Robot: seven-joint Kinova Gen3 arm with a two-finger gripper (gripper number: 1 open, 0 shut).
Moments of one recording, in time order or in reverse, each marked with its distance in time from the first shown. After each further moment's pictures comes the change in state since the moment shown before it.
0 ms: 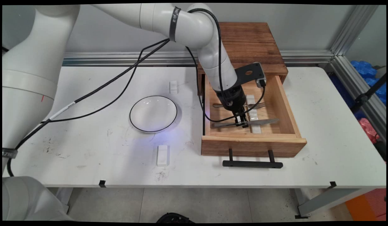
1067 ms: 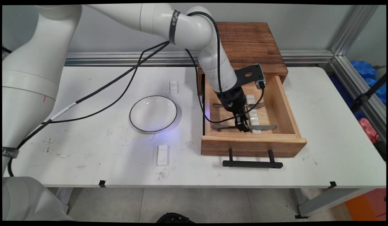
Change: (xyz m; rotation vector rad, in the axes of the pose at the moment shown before) arm -0.003 -0.003 0.006 -0.011 0.019 0.027
